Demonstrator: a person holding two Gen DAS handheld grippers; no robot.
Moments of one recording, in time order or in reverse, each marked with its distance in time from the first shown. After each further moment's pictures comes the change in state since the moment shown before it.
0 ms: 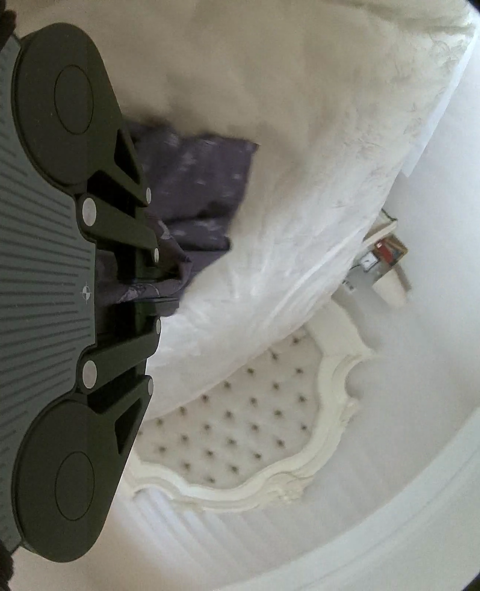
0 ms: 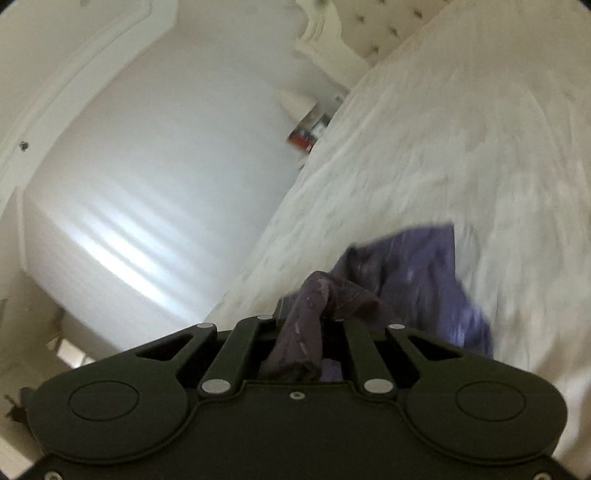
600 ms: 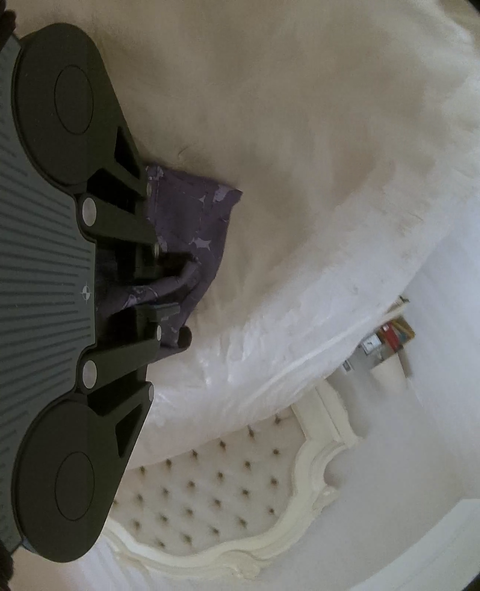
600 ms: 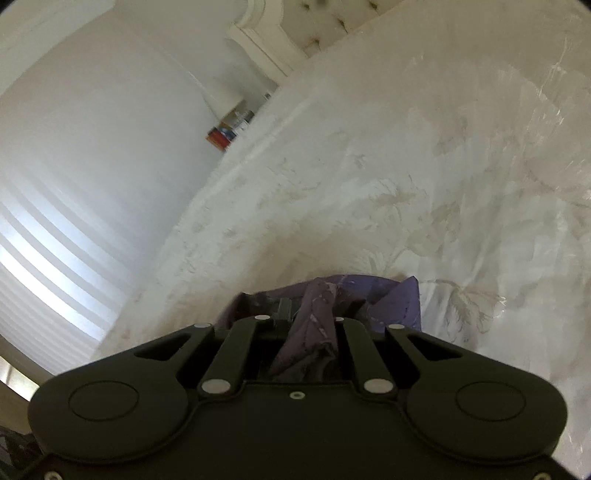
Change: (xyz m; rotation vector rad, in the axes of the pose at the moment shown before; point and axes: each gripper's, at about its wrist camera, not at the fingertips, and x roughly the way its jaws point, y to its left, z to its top) left arm 0.113 0.081 0.035 -0.190 0.024 0.168; right arm 0.155 -0.063 0.035 -0.019 0.011 -0.266
